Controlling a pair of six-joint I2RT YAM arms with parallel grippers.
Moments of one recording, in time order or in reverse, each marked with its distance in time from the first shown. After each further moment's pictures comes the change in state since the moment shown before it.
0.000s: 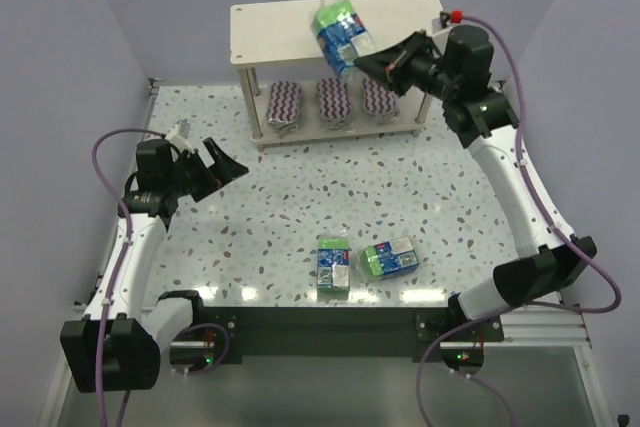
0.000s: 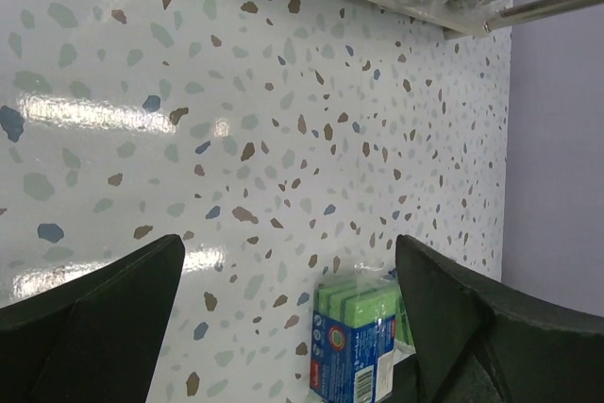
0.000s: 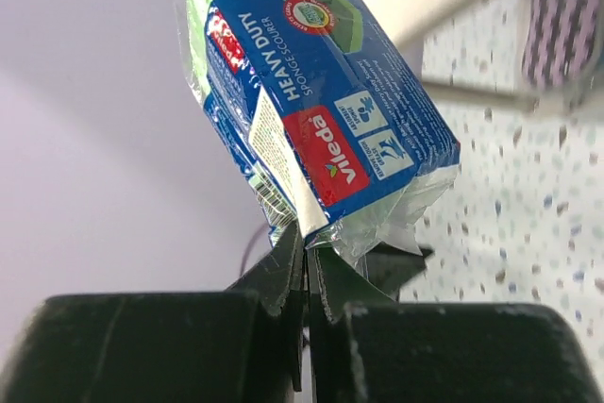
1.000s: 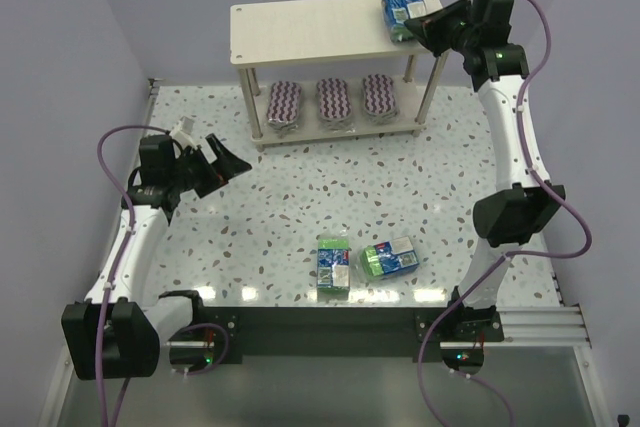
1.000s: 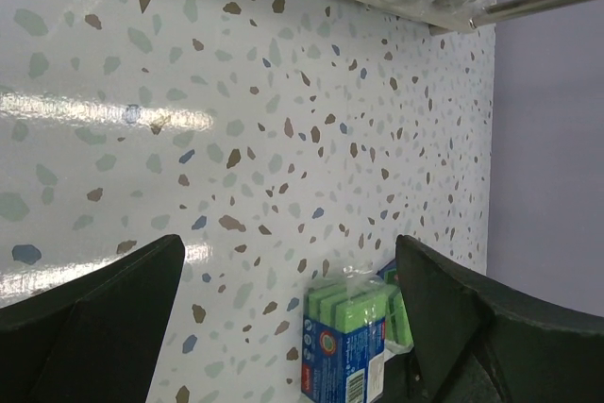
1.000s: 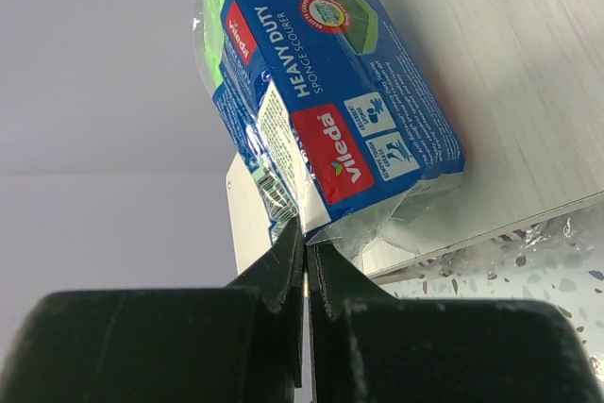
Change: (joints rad) left arm 0.000 0.068 0.006 0.064 0.052 -0.023; right arm -0.286 0.417 0.553 -0.232 0.162 -0.052
